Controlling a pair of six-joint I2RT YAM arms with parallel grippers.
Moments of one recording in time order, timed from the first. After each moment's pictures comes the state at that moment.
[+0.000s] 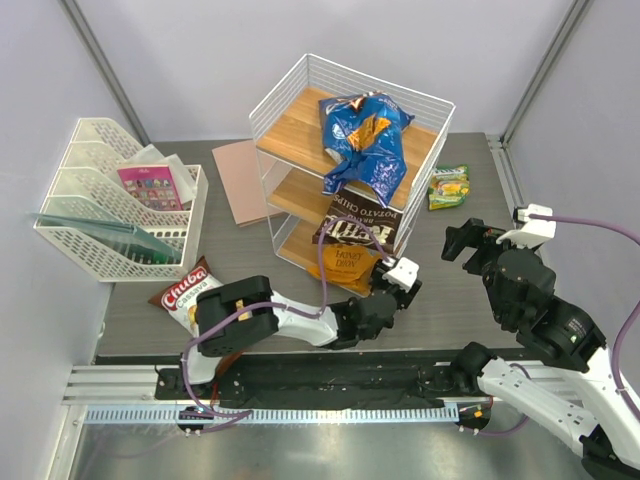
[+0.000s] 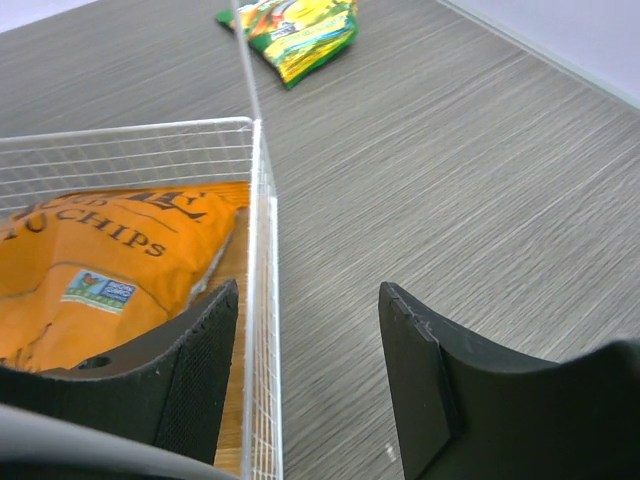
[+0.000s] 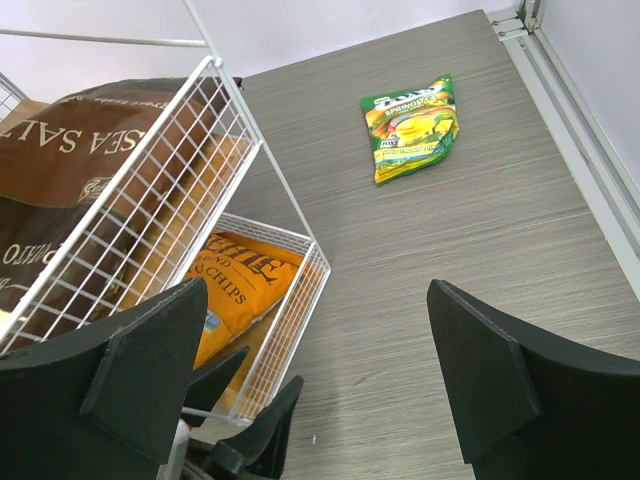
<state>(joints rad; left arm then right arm) -1.33 1.98 1.04 0.81 -0.76 -0.06 0.71 0.55 1.01 -0.73 0.75 0.44</state>
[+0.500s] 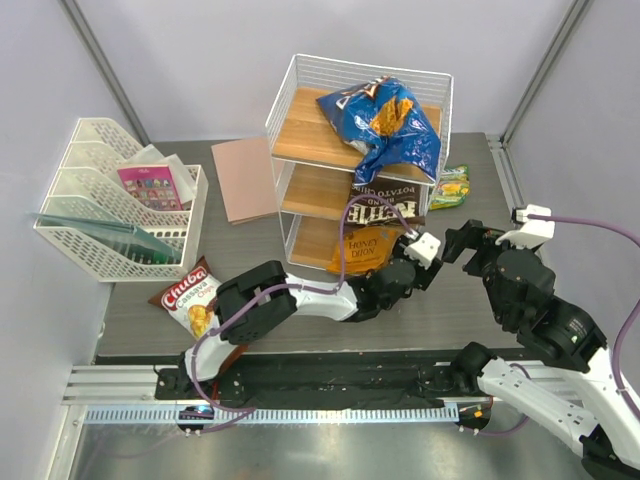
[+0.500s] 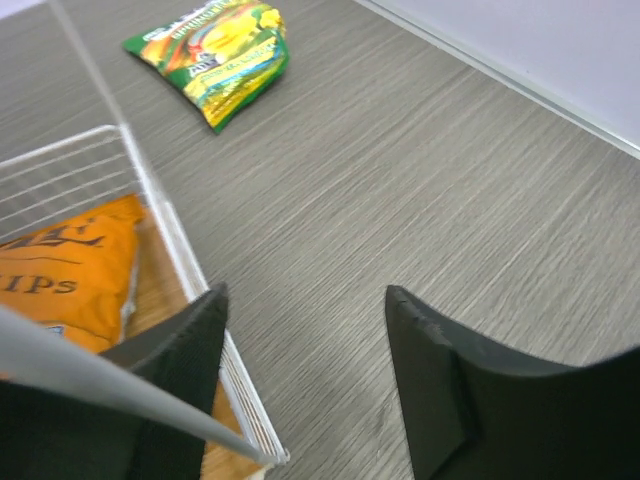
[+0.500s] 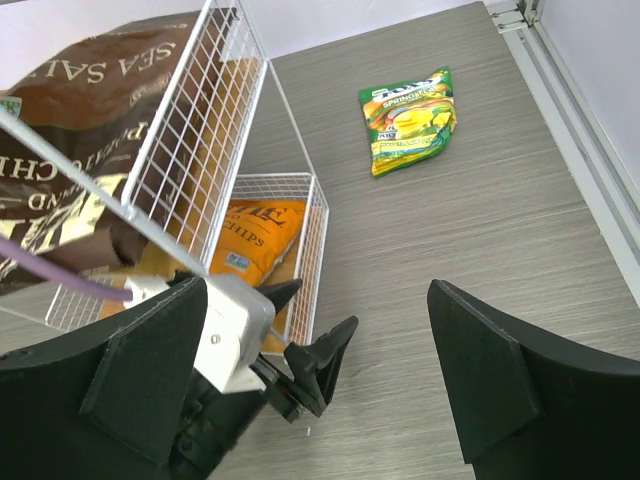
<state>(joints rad) -1.23 2.13 1.32 0.64 -0.52 -0.08 0.71 0.55 1.01 -0.75 0.74 0.44</state>
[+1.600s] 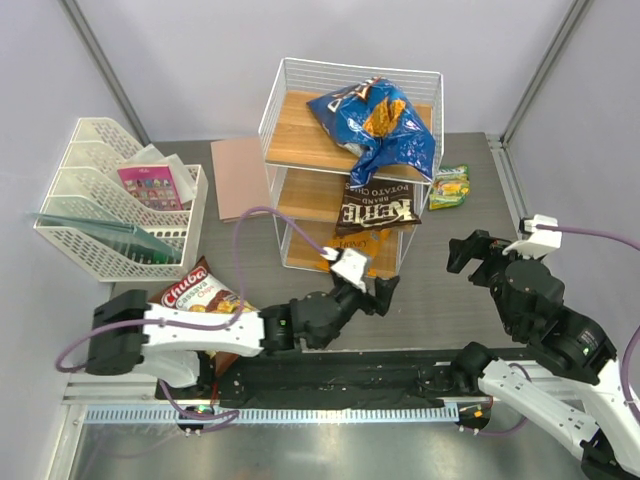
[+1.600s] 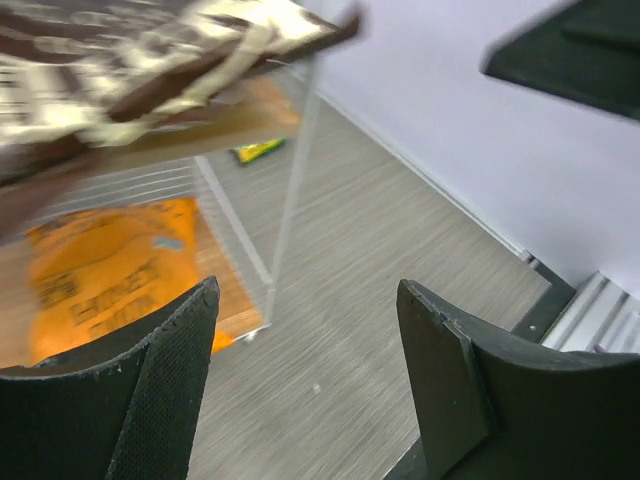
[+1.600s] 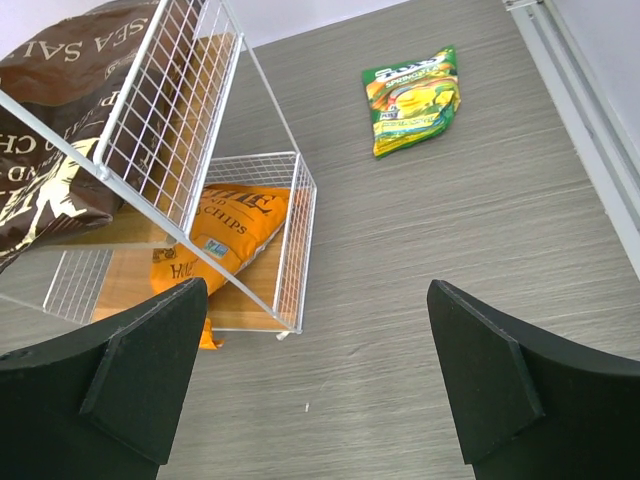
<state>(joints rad) -1.43 1.45 0.89 0.61 -0.71 -0.17 0.71 0.48 1.01 -0.84 0.71 0.48</state>
